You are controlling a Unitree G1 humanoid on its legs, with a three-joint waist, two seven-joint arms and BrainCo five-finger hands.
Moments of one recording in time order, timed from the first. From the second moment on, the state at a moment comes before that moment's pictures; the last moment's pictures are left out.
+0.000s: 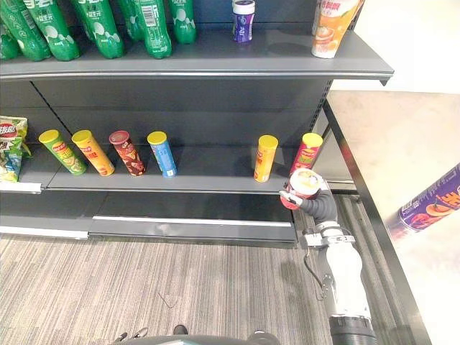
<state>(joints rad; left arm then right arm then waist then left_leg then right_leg) 0.28 0.12 0.07 0.93 -0.35 0.00 0.04 0.03 -0.29 -0.15 0.02 0.31 -0.23 0.19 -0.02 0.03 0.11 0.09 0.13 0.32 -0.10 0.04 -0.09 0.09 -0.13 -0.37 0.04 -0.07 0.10</state>
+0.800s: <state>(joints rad) 0.33 0.06 0.13 0.94 -0.35 -0.02 0.06 0.06 -0.30 -0.11 0.02 0.27 -0.27 0.14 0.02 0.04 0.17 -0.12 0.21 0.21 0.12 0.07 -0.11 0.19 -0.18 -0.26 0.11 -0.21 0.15</state>
